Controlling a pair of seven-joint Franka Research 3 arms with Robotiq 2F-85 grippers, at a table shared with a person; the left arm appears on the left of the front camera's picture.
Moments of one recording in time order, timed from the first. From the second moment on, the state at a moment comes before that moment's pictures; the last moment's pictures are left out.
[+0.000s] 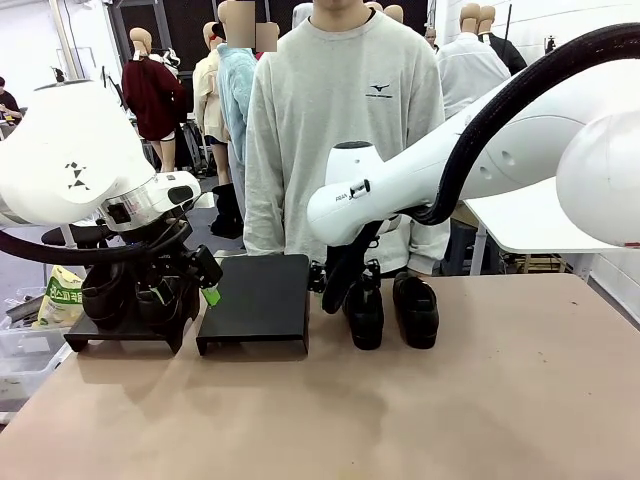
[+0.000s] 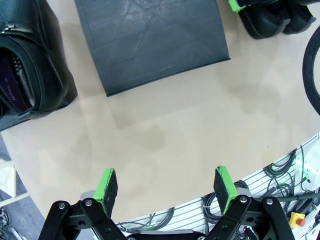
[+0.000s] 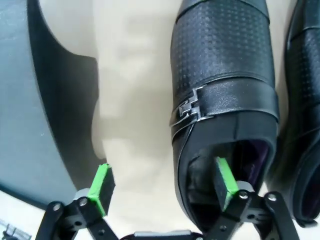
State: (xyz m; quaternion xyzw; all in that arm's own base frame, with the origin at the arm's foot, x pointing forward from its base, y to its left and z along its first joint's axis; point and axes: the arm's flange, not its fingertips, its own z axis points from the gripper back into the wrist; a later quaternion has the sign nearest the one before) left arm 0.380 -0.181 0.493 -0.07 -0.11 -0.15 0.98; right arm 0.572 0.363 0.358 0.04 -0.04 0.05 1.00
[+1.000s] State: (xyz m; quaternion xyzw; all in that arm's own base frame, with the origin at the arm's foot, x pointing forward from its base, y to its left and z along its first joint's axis) left arm 0.380 -0.181 0.493 -0.07 -0.11 -0.15 0.98; right arm 0.573 0.360 0.357 0.01 -0.03 0.02 1.00
